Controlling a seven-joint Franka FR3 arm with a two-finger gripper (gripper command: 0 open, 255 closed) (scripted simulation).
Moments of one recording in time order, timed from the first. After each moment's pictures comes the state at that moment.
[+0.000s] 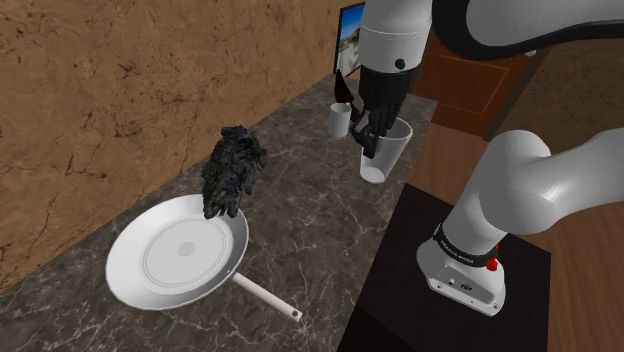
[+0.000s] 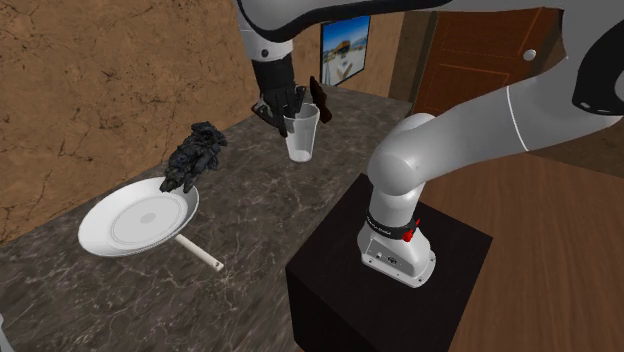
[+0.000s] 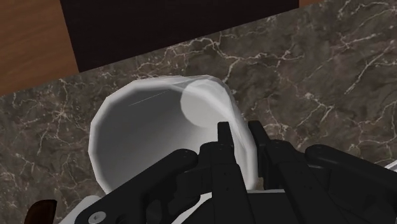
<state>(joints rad) 0.12 -0.90 0.35 -2.56 0.15 1.62 0.38</state>
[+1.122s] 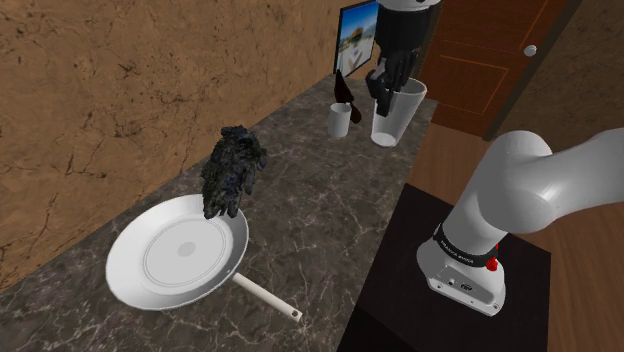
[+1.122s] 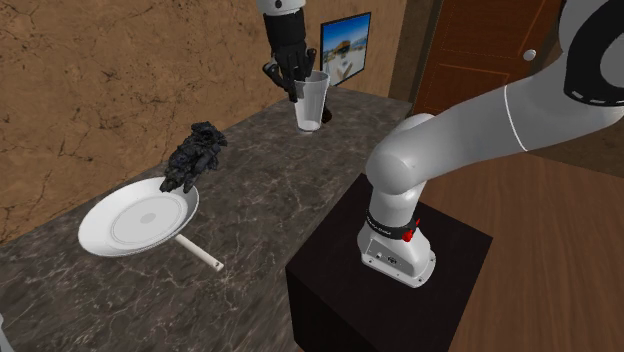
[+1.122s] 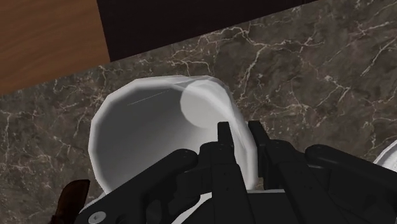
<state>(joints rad) 0.07 -0.88 0.22 -2.41 0.05 1.49 0.28</state>
